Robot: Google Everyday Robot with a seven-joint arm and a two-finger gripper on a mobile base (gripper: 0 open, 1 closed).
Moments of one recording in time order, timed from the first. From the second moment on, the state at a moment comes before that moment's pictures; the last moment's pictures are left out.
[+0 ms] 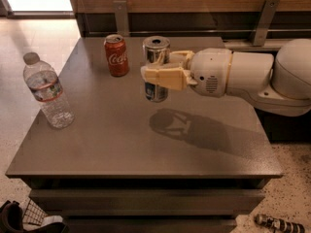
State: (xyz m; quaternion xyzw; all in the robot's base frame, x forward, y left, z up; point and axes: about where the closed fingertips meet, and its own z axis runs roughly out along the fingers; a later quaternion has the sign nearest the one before) arm 0.515 -0.011 0.968 -0.40 0.63 0.38 0.54
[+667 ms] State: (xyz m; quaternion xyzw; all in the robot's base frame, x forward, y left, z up) arm 0.495 0.067 0.950 -0.43 0.59 0.41 0.54
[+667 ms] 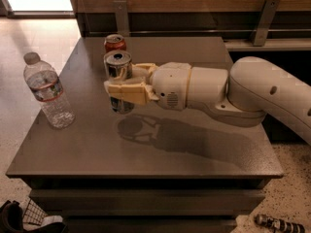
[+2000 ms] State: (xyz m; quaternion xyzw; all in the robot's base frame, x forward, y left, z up) arm 0.513 0.133 0.890 -0.51 0.55 0.43 0.50
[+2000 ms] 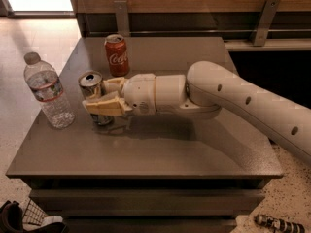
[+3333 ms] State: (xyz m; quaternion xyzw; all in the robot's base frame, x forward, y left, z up) arm 0.510 0.146 0.884 -0.52 0.54 0.45 0.49
